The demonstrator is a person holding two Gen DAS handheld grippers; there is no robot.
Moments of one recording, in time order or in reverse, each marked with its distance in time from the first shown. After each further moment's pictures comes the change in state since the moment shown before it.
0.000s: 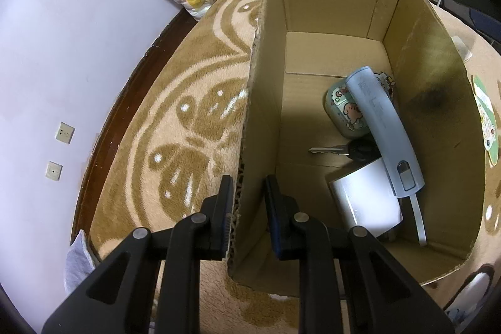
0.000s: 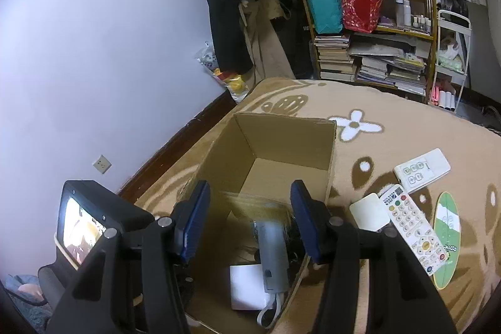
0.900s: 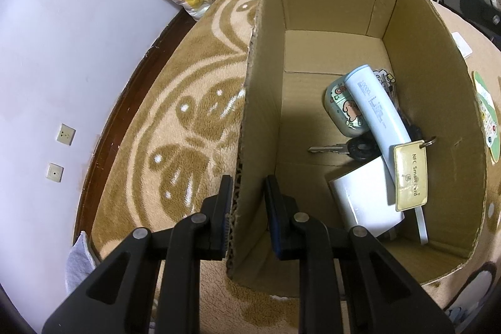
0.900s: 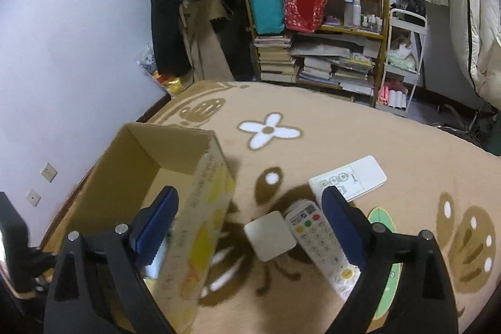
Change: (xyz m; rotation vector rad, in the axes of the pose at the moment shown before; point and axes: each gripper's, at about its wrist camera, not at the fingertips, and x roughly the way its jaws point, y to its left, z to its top) left arm 0.002 0.000 0.001 0.009 0.002 0.006; right arm 0.022 -0.094 0.009 0.014 0.006 -0.247
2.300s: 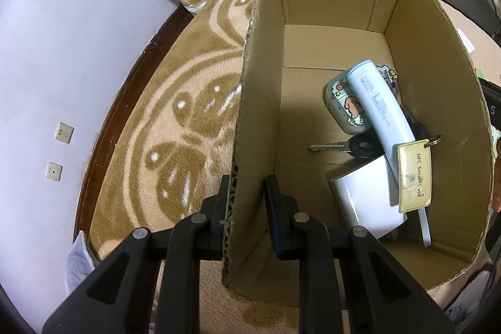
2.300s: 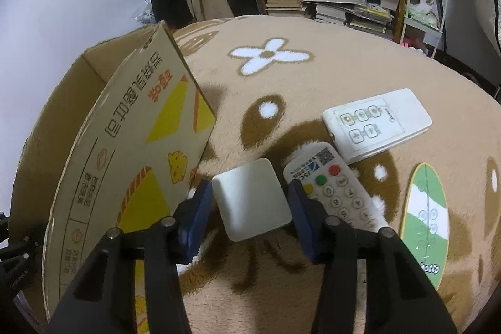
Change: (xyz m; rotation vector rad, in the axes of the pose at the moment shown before) left arm 0.008 -0.004 0.002 0.006 0.021 -0.001; right arm 0.074 -0.019 -0.042 0.016 0.198 0.078
